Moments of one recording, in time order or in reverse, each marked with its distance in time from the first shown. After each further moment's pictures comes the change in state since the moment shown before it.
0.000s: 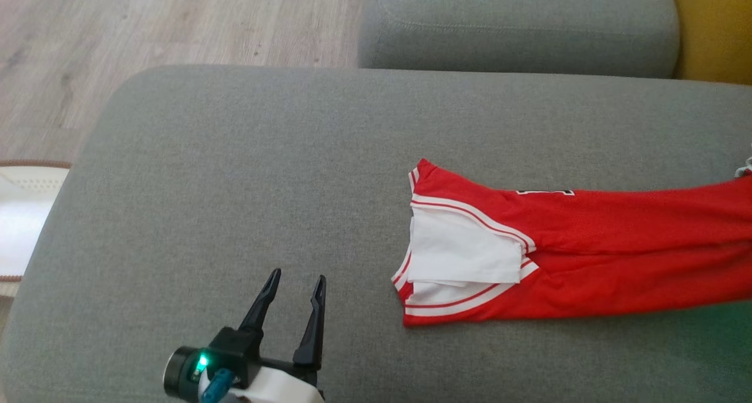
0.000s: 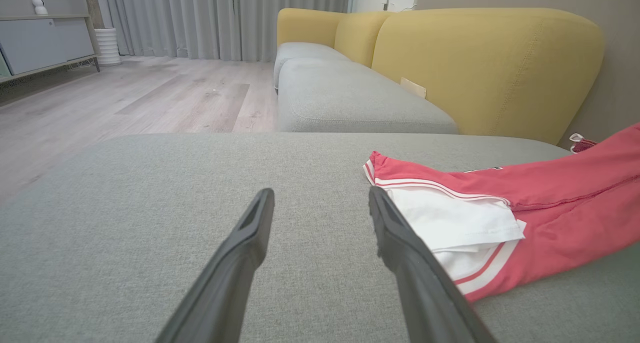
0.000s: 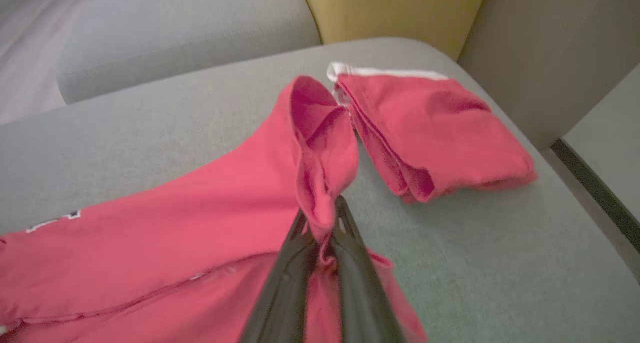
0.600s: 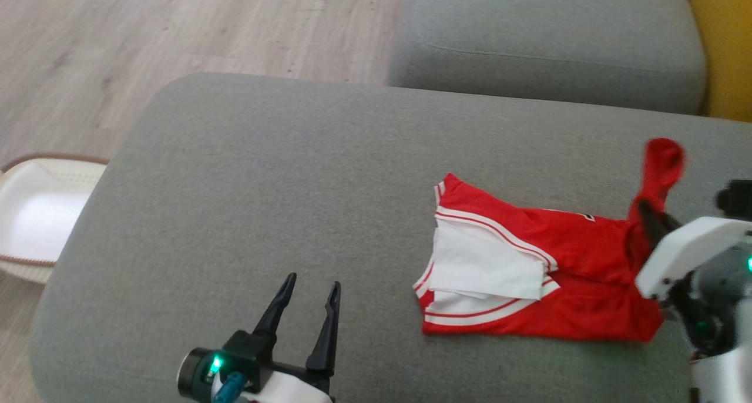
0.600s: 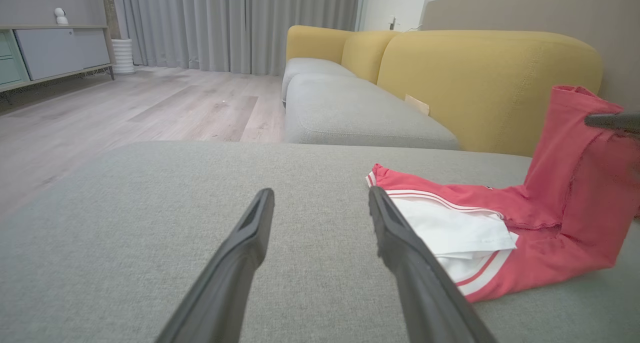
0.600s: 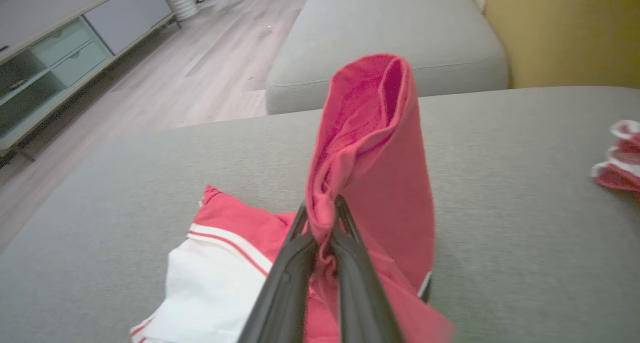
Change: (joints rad) left arm 0.000 0.000 -0.035 0.003 -0.011 -0.008 0.000; right arm 0.105 0.279 0.151 -0.449 0.040 0.000 0.160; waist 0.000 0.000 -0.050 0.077
